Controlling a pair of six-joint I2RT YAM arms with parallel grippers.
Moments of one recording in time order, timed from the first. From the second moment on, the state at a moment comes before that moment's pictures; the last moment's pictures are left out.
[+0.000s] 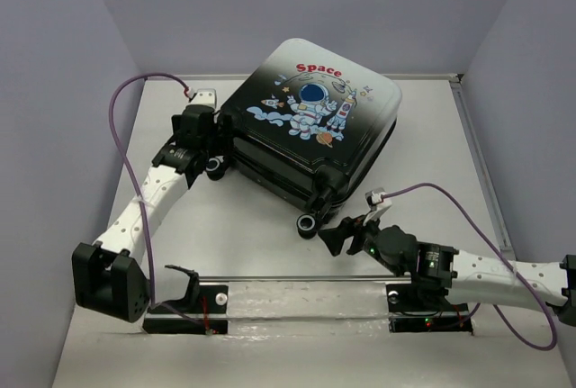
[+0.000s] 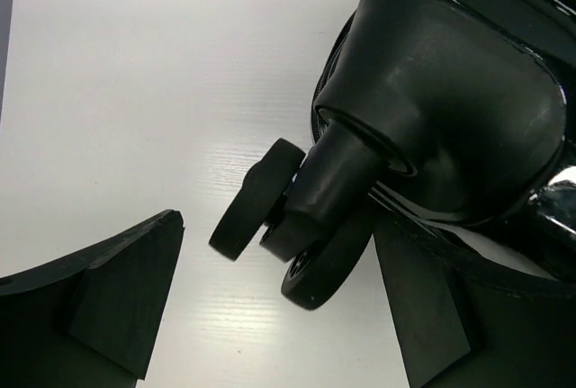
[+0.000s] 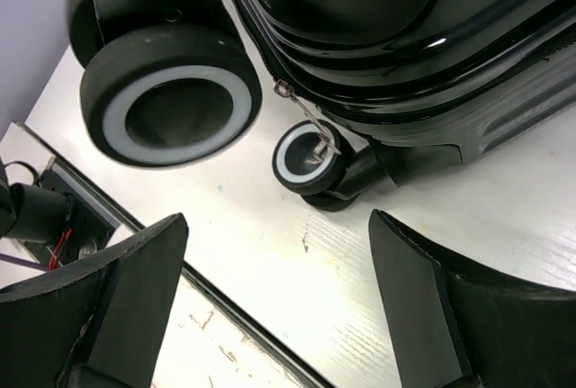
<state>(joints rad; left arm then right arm) -0.30 1.22 1.04 -0.44 -0.33 -0.17 1.27 0.66 0.30 0.06 0.54 0.68</state>
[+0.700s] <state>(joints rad) -0.29 1.29 1.08 -0.39 -0.14 0.02 0.83 0.69 0.41 -0.08 0.36 0.64</state>
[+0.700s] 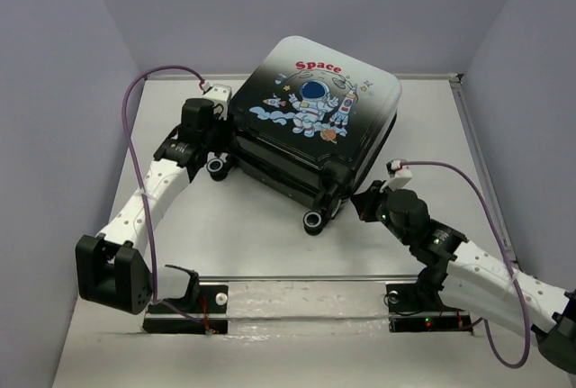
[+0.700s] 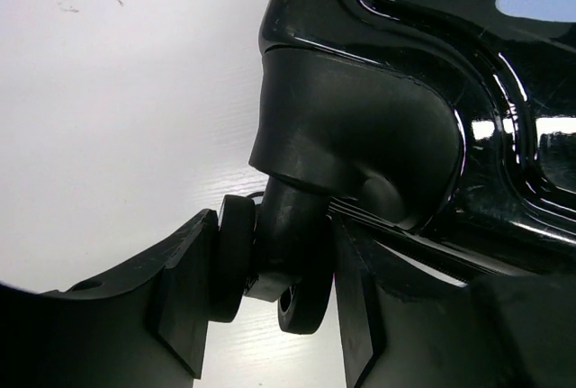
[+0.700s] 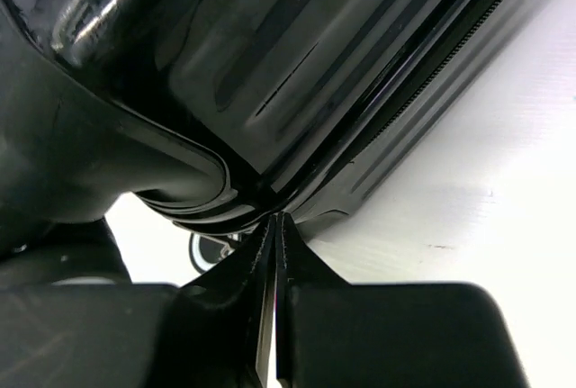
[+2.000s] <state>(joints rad) -0.38 1.02 0.78 -0.19 0.15 -0.46 0.32 0.71 0.46 -0.08 -0.19 0.47</state>
